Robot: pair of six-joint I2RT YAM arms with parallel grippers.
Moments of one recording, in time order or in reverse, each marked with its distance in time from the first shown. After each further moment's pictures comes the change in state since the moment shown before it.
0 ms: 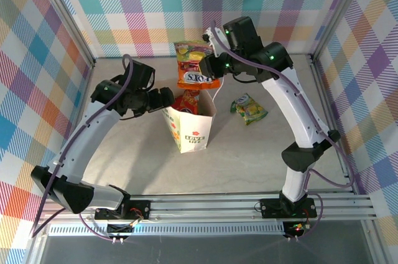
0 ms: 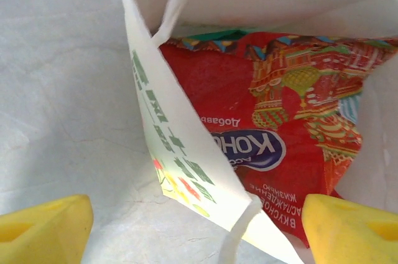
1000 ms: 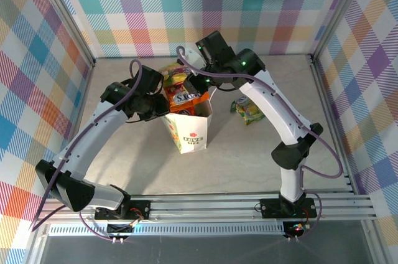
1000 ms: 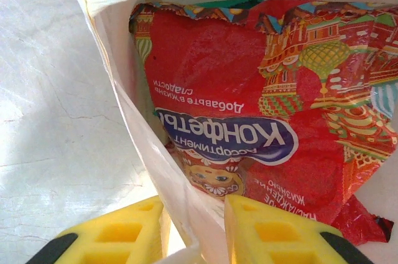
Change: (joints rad) left arm -0.047 0.018 -0.052 -0.004 -0.019 -0.069; right arm 0.116 0.096 -0.013 -0.045 0.035 -0.219
